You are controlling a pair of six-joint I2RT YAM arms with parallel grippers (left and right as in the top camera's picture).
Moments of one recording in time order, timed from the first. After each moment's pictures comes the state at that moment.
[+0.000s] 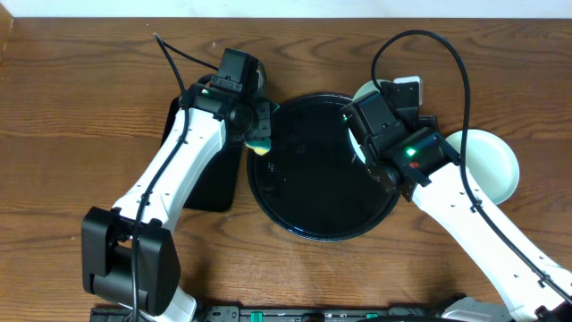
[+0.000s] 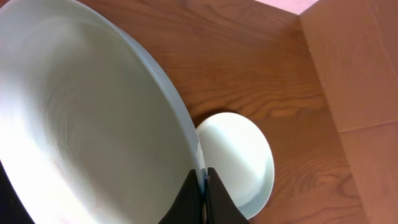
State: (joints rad) left arm -0.31 1.73 1.41 -0.86 0.14 -0.35; right arm 0.59 1.47 1.31 -0.97 0.84 0.38
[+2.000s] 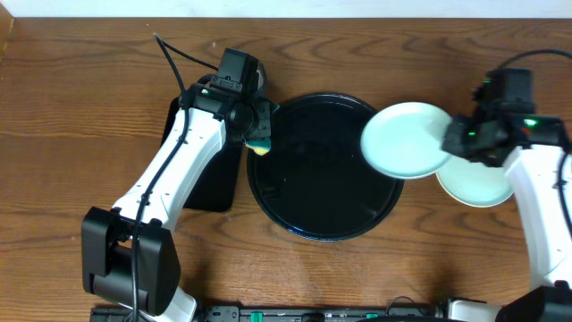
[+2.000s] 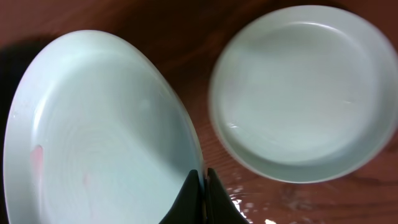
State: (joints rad) left arm -0.31 1.73 1.41 -0.86 0.14 -0.35; right arm -0.10 1.47 1.26 -0.97 -0.04 0.31
